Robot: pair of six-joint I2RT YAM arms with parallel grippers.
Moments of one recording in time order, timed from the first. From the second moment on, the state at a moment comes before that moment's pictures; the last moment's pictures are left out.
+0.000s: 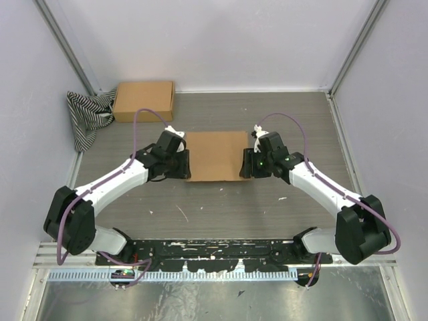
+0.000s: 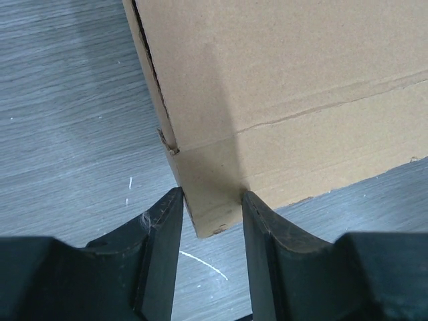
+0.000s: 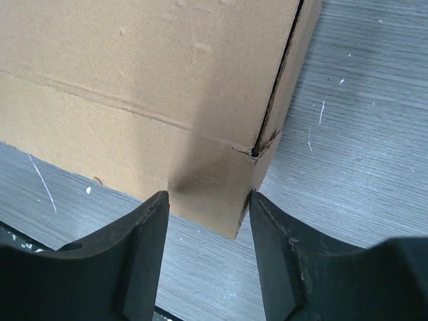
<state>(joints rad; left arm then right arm) -0.61 1.41 0.94 -0.47 0.01 -0.47 0.46 1.30 0.84 -0.41 -0.17 0.37</state>
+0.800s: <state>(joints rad) -0.61 1.47 1.05 -0.69 0.08 -0.47 0.44 1.43 0.91 -0.58 -0.29 0.33</state>
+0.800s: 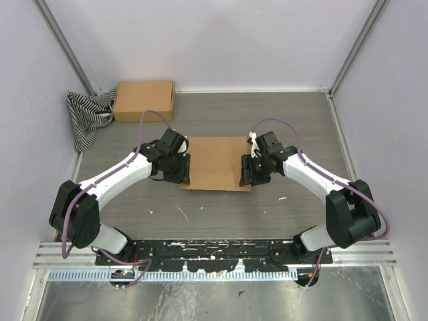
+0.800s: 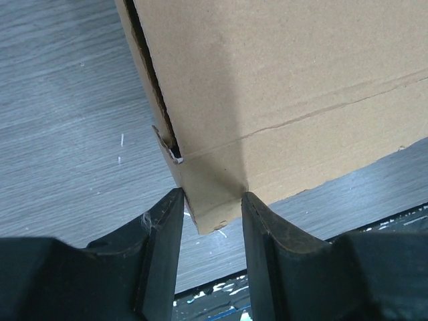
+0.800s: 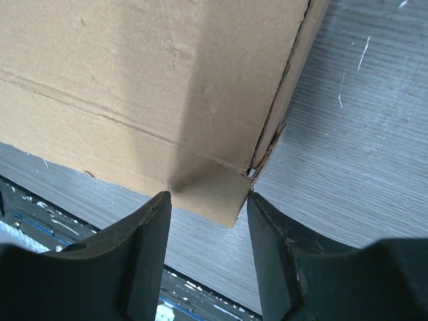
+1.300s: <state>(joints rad) -0.55 1.47 1.02 -0.66 0.24 -0.47 0.35 1.39 0.98 -0.67 -0.40 0.33</state>
